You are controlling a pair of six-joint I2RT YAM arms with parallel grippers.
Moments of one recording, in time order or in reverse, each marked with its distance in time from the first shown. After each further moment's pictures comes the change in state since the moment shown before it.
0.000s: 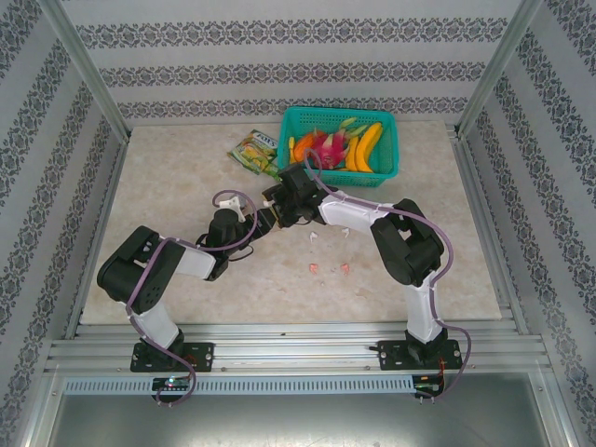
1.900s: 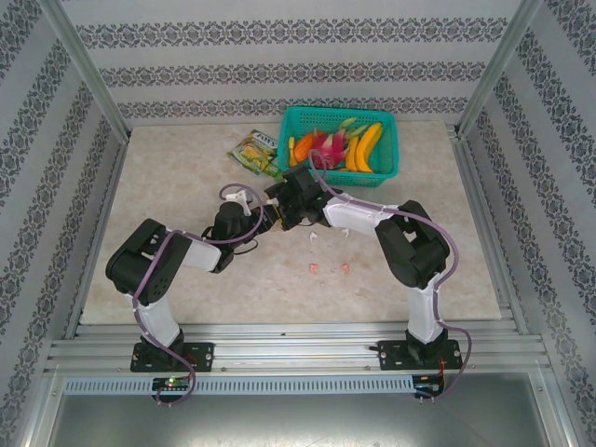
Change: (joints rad) left arm 0.000 0.070 0.091 -0.022 0.029 0.034; right arm -0.012 -0.043 -0.061 0.048 -0.010 0.013
